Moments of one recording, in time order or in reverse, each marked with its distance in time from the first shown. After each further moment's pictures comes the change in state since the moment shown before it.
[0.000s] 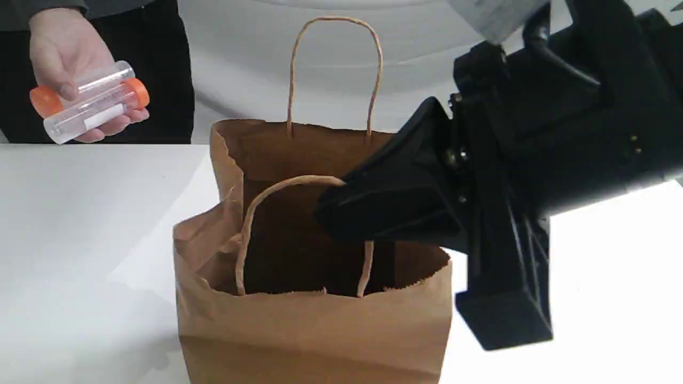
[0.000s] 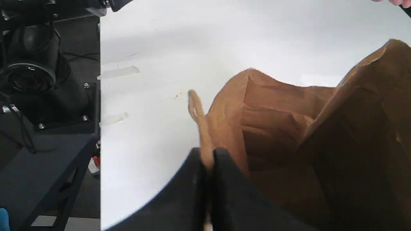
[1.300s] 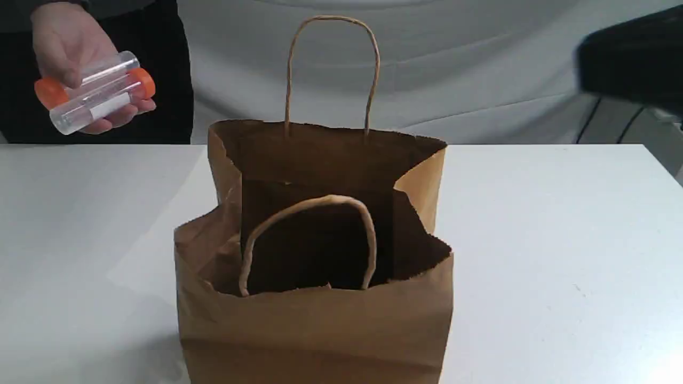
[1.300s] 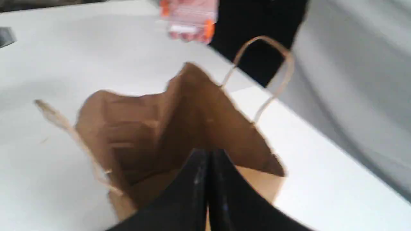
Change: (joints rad) left arm 0.000 0.000 0.000 0.001 -0.013 0.054; right arm -0.188 -0.254 0.040 -0.146 -0.007 0.144
